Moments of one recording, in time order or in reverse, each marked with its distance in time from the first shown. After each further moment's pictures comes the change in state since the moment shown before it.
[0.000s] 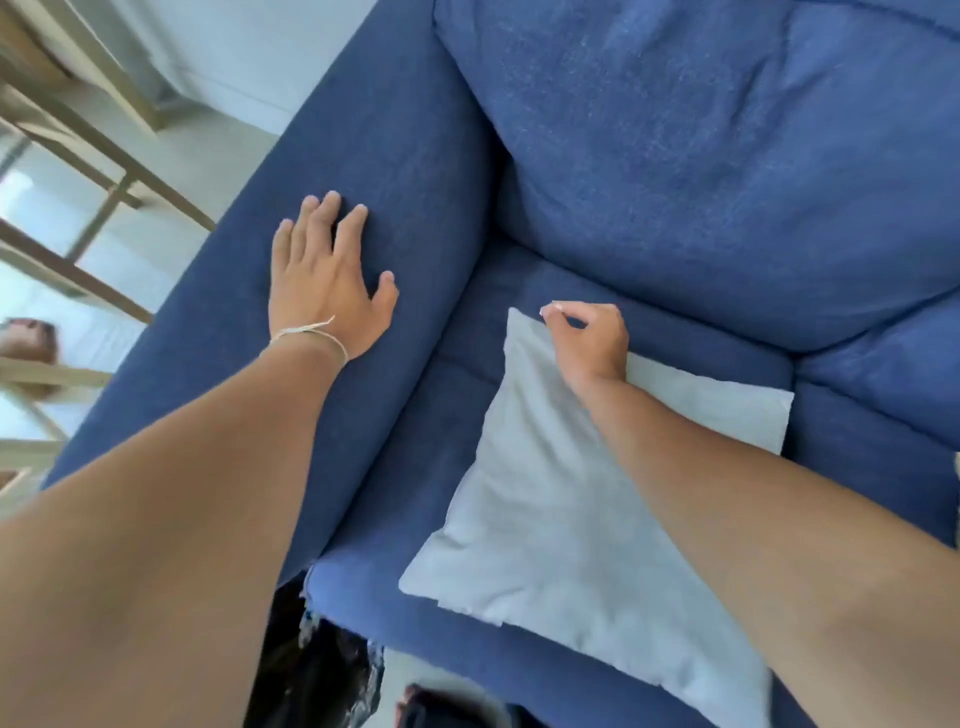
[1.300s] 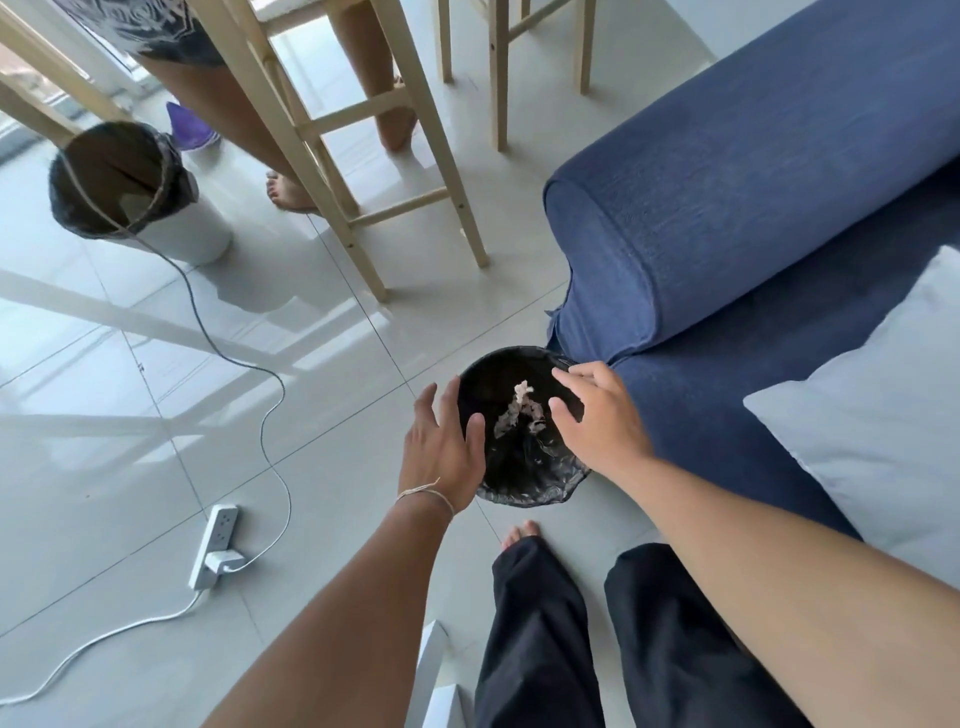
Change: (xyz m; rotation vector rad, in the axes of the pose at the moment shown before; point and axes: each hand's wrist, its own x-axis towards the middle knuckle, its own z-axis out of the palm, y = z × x) left_hand -0.520 -0.148 -0.018 -0.515 -0.211 -0.896; right_hand -0.401 0.044 0.169 -0.527 -0.840 -0.729
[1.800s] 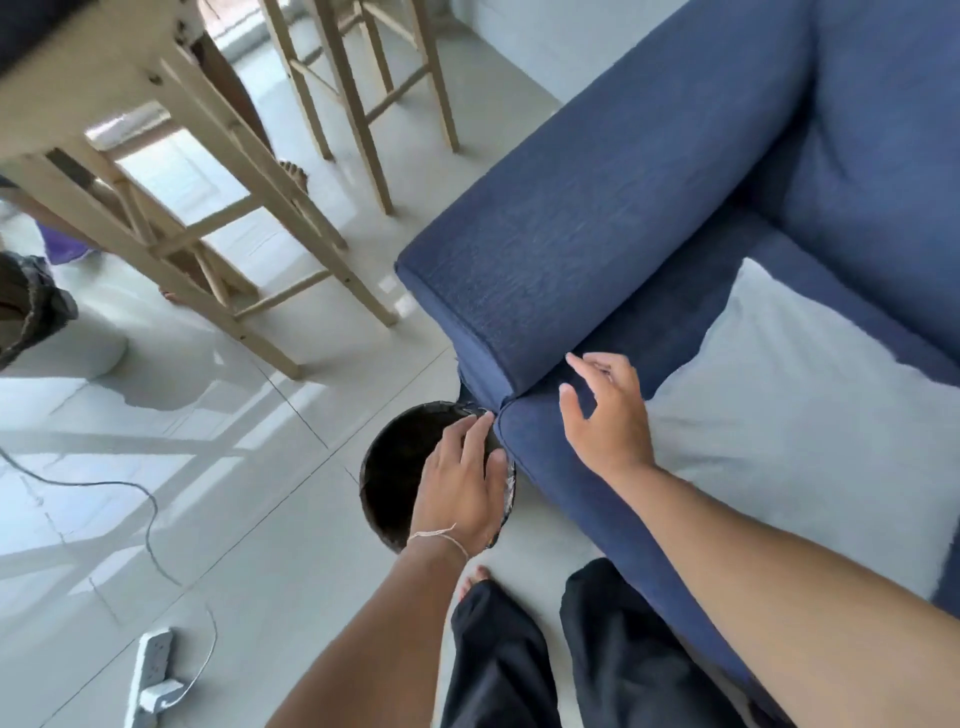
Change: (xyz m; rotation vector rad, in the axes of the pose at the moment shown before) left_hand -0.002 0.139 0.037 0.034 -0.061 0.416; right_hand -0.005 0.071 -0.114 0.116 0.477 0.126
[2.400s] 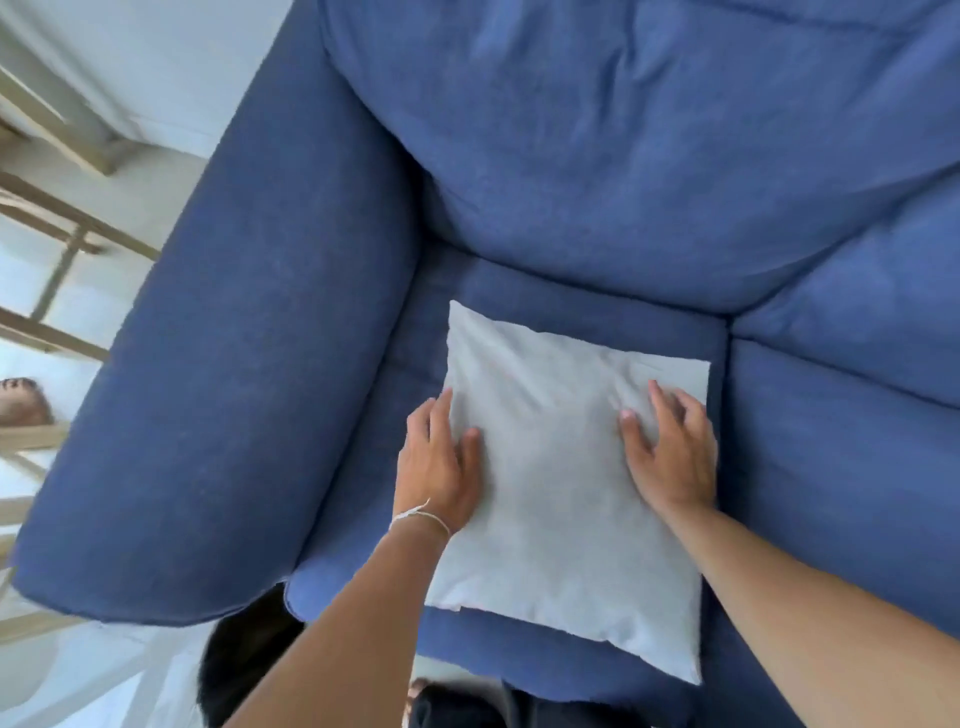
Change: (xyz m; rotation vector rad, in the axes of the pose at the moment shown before) left_hand 0.155 0.248 0.165 -0.015 -0.339 0.140; right_hand -0.015 0.269 -0.233 -0.182 0.273 0.803
